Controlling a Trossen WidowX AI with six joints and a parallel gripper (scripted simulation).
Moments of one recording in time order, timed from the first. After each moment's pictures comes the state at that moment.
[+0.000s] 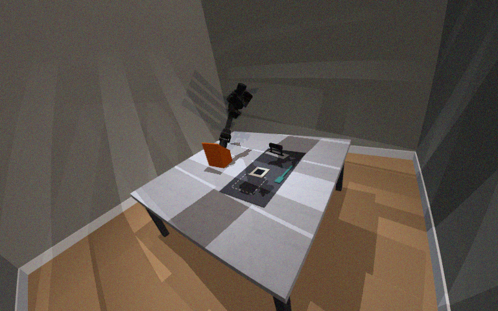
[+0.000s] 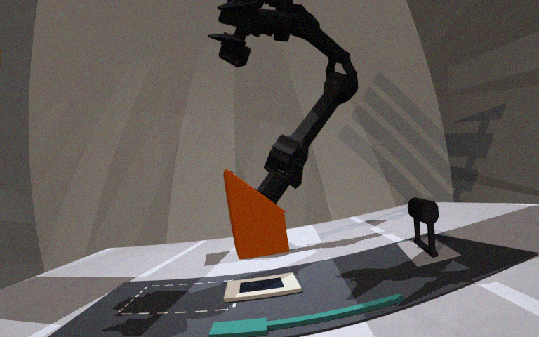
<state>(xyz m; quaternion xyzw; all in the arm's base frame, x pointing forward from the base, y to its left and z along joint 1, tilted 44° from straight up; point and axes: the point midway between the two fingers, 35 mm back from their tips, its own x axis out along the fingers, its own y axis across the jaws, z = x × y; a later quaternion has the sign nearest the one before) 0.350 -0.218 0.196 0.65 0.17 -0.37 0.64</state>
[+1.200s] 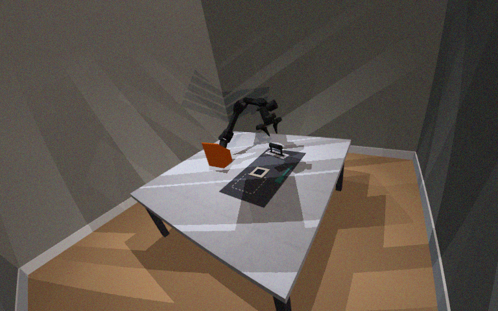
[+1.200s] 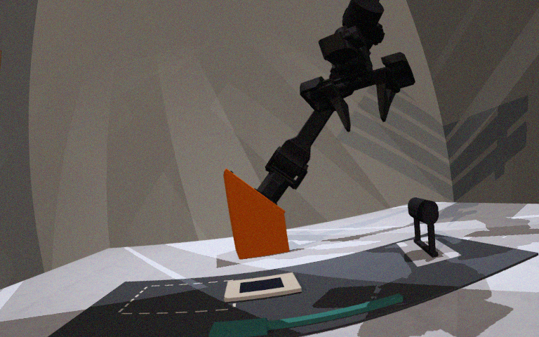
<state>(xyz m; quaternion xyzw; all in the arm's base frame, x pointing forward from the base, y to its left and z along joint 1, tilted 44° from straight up) 0.400 0.063 0.169 0.45 0.58 -0.01 0.68</state>
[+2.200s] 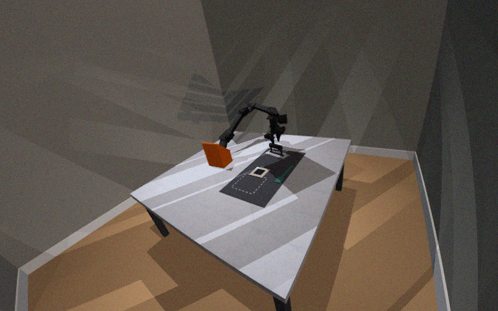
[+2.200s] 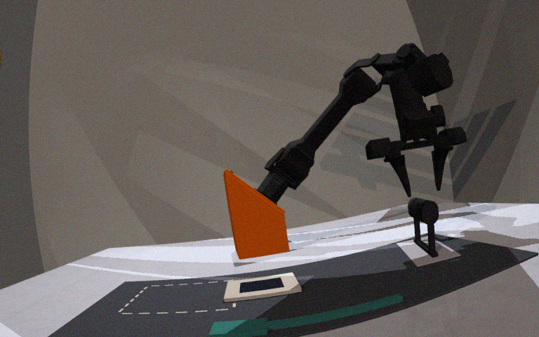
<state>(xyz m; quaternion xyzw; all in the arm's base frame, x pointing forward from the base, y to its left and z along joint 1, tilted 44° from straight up) 0.346 0.214 0.164 0.31 0.71 0.21 0.60</state>
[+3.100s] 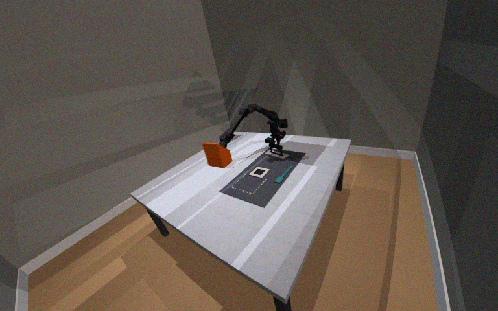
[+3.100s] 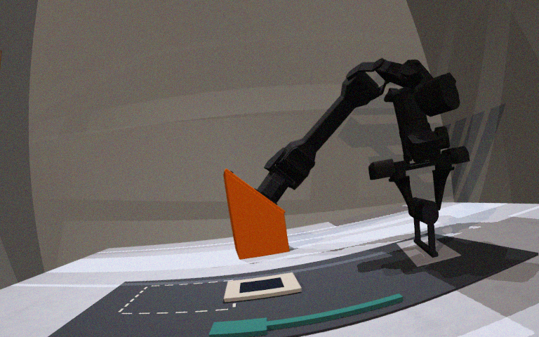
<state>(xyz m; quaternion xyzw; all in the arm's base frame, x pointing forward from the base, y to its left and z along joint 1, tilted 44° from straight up) 0.343 0.237 0.140 0.31 0.71 0.21 0.60</state>
